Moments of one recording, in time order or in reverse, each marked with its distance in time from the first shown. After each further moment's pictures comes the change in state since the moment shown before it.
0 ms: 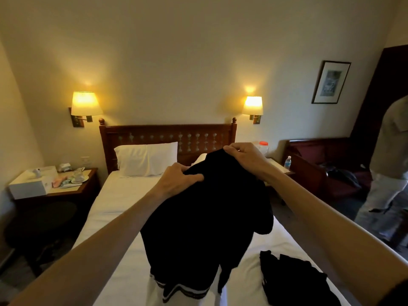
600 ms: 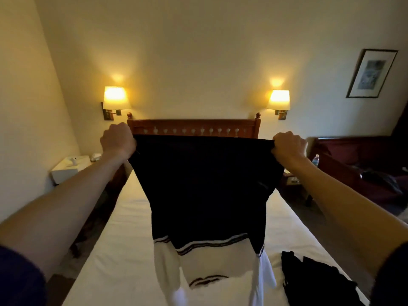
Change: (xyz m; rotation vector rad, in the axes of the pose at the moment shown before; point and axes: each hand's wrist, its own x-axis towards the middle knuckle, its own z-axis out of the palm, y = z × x) left_hand -0.031 -0.042 -0.170 0.861 0.845 -0.280; right_hand 0.023 0.026 -0.017 -1.081 0.404 0.028
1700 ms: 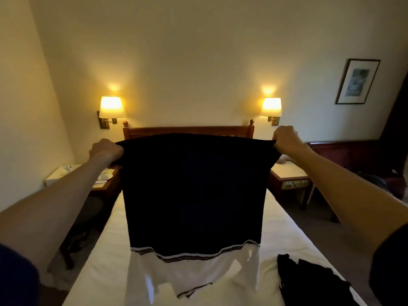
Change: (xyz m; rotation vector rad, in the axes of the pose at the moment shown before) left_hand 0.010 -0.030 -0.013 -0.482 -0.332 -0.328; right_hand 0.022 0.019 -0.038 0.319 -0.245 0.183
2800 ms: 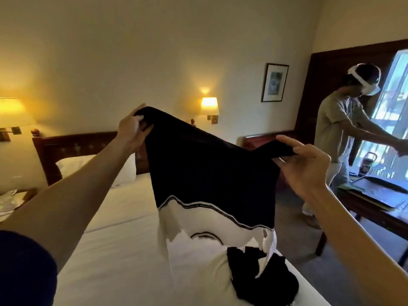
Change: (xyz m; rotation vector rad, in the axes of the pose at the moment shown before) left_hand -0.040 0.227 0.185 -1.295 -0.652 0.236; right_hand -0.131 0.119 -0.073 1.692 0.264 -0.035
